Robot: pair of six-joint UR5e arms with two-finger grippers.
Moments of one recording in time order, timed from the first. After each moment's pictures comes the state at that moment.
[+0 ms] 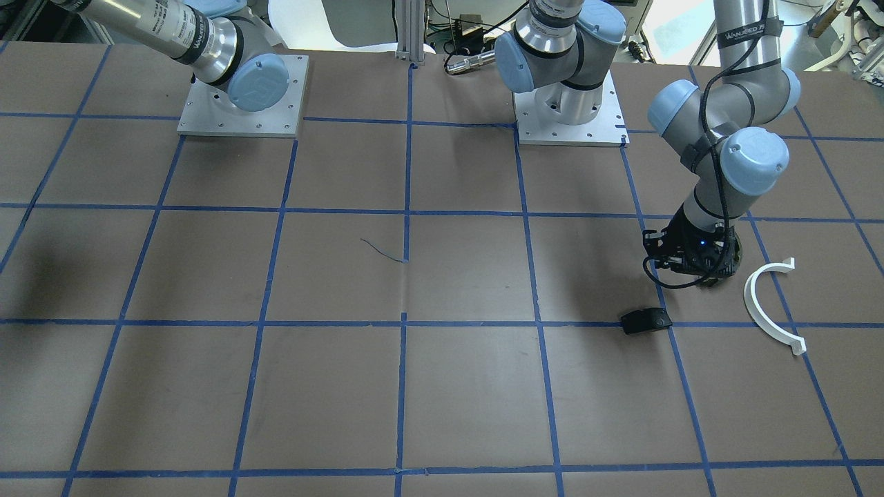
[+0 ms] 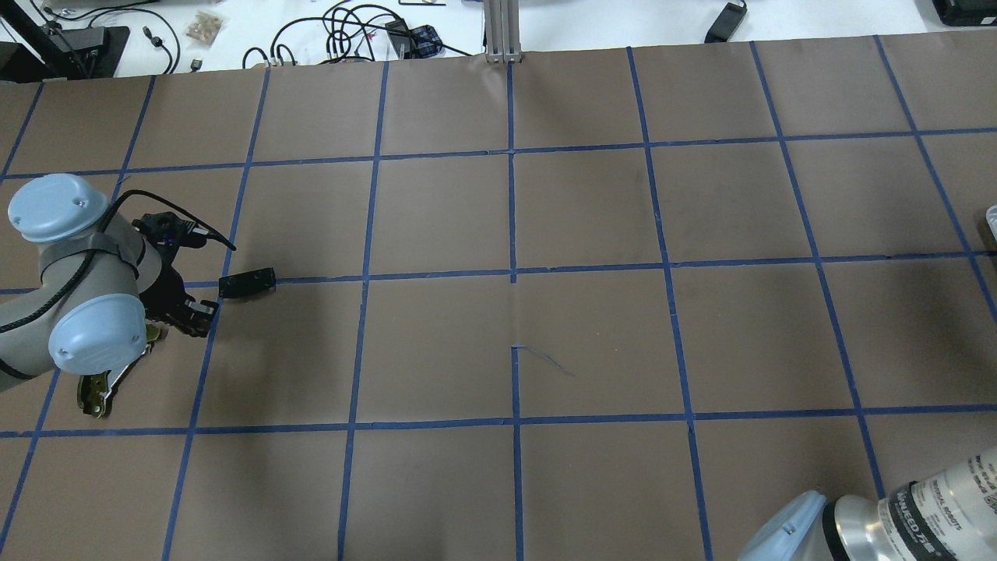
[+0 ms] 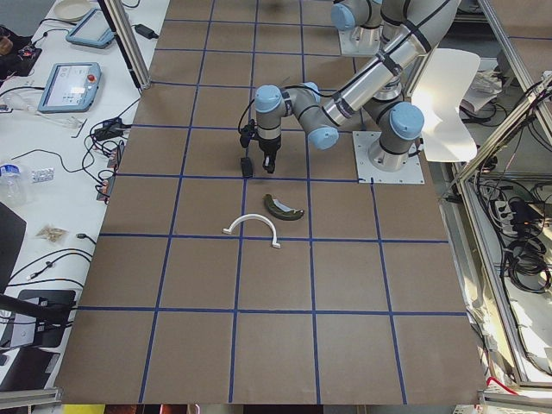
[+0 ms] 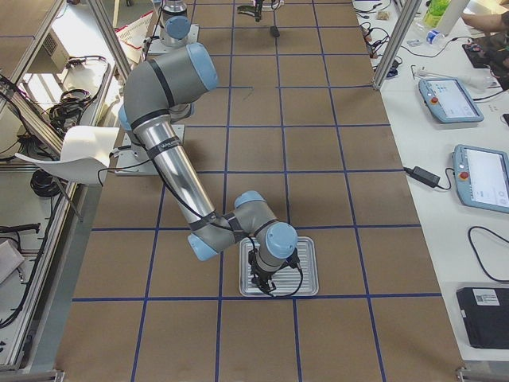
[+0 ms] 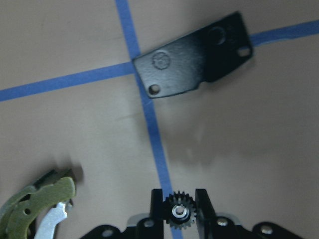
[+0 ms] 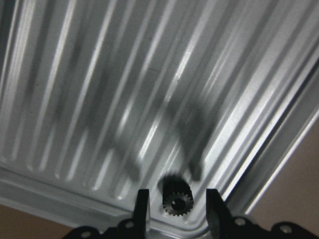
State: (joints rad) left arm -1.13 -1.74 -2.17 -0.80 1.69 0.62; right arm 0.57 -0.91 1.47 -2.11 -1.77 -1.42
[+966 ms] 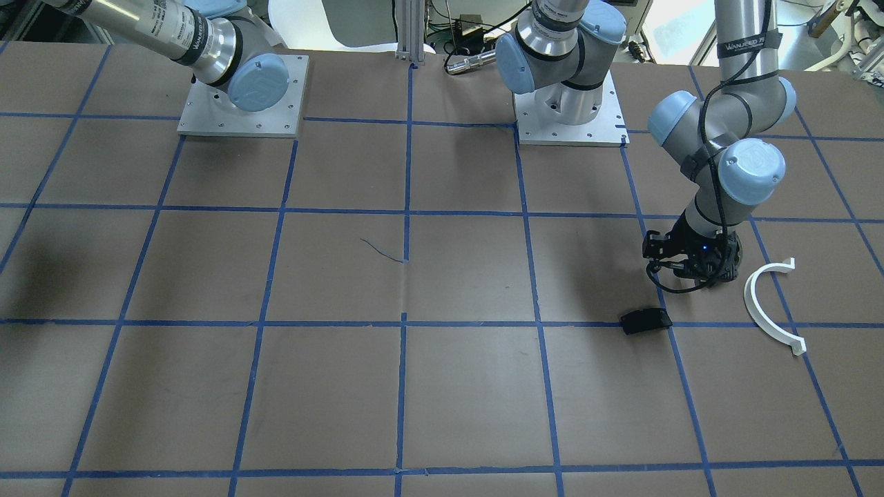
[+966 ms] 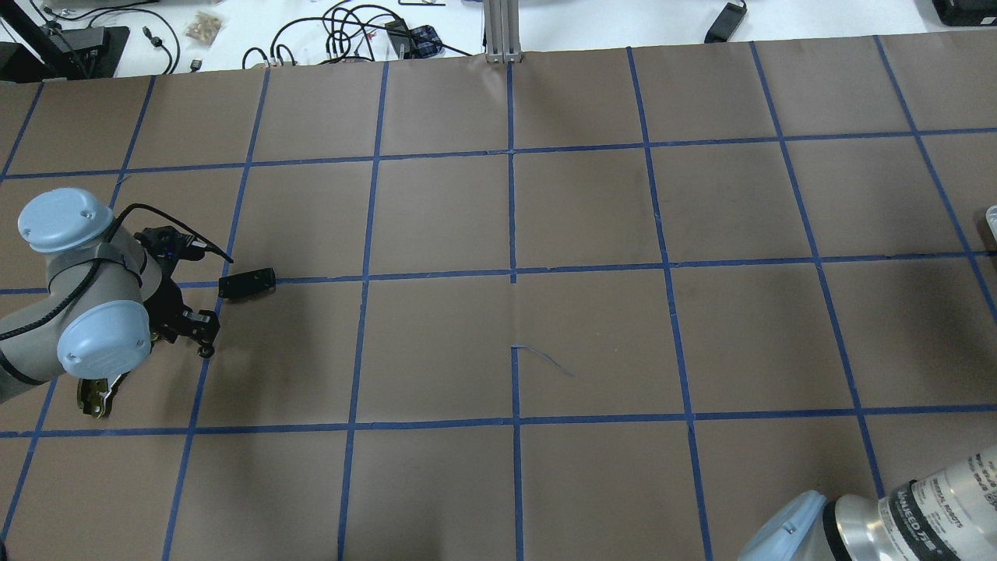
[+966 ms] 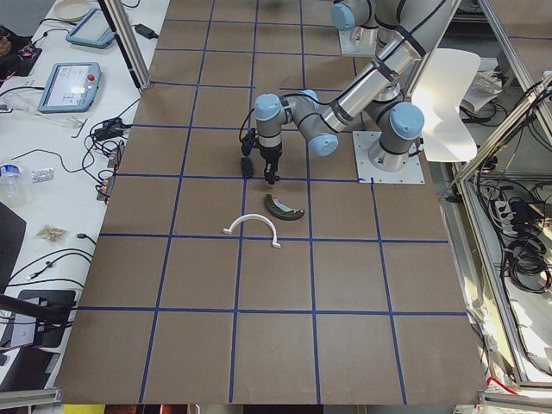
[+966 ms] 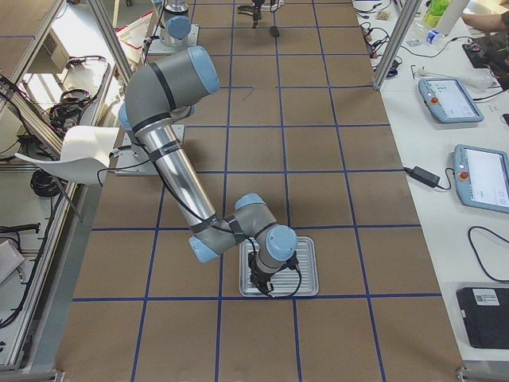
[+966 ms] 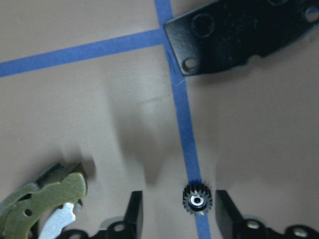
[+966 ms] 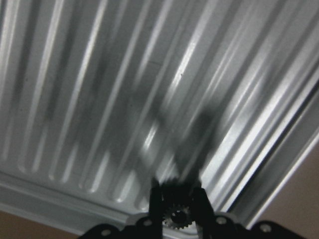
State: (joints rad) left arm -1.13 -1.76 -2.17 -0.76 1.75 0.62; right arm 0.57 -0.89 1.46 -2.11 -1.80 -1.42
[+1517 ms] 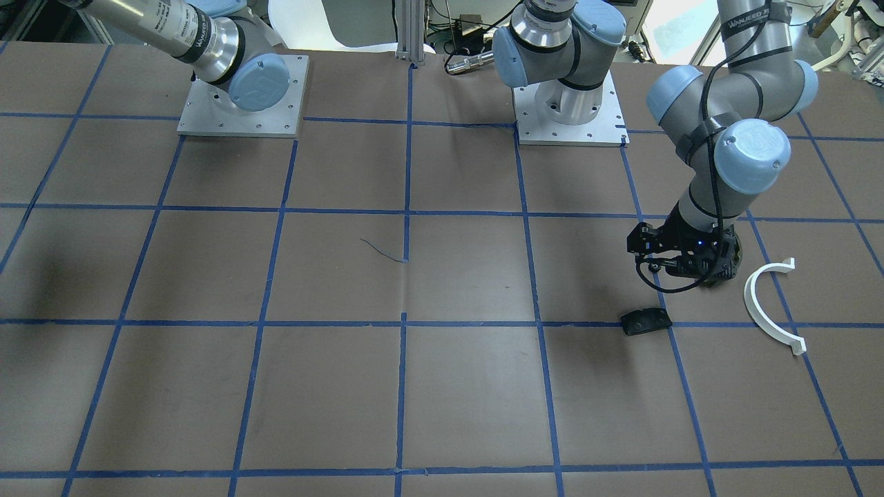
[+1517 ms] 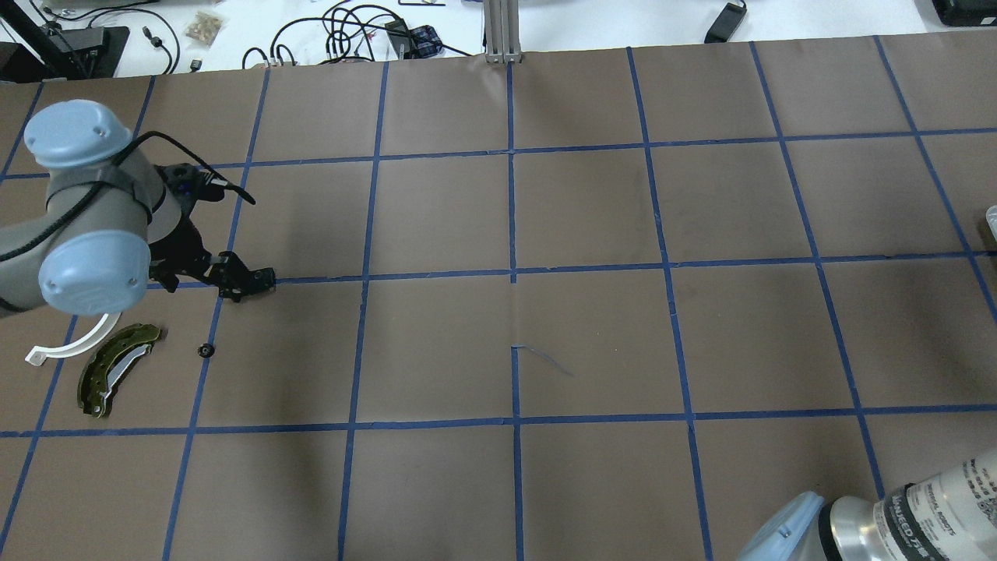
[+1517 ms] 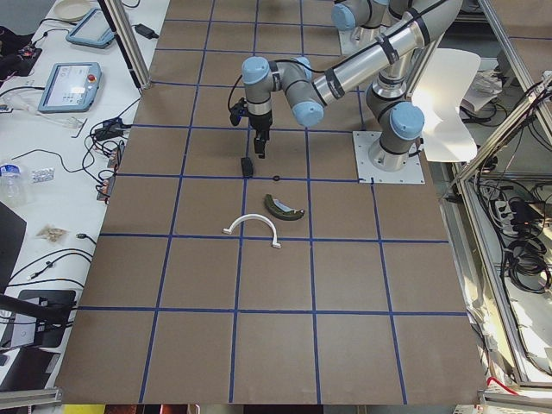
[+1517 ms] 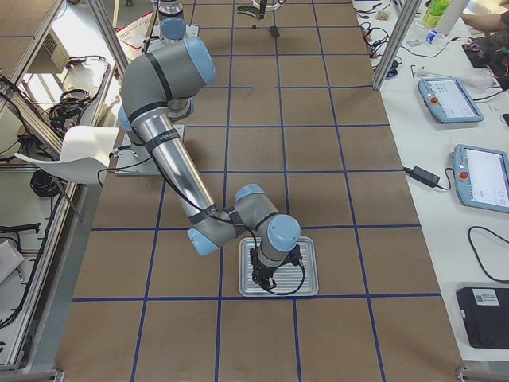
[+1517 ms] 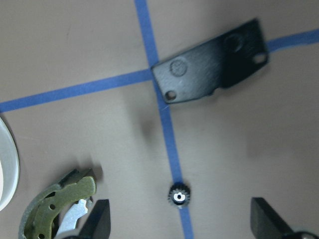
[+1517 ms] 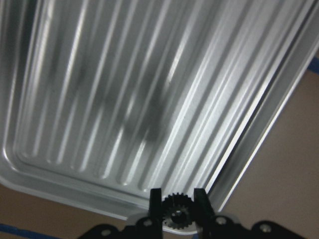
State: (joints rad) left arm -1.32 -1.69 -1.94 -1.14 1.70 0.36; right arm 0.59 -0.97 1.46 -2.06 -1.76 -1.36
